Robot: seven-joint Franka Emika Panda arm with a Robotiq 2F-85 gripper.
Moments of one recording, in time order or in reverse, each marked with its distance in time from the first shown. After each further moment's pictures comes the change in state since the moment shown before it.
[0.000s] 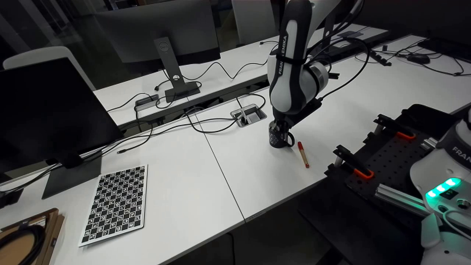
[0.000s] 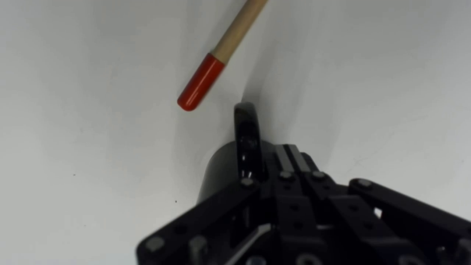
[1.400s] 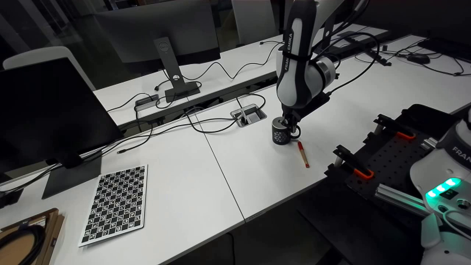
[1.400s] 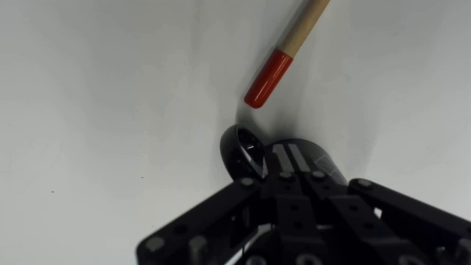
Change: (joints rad) arm -0.008 -0.001 -0.076 -0.003 0.004 0.000 0.004
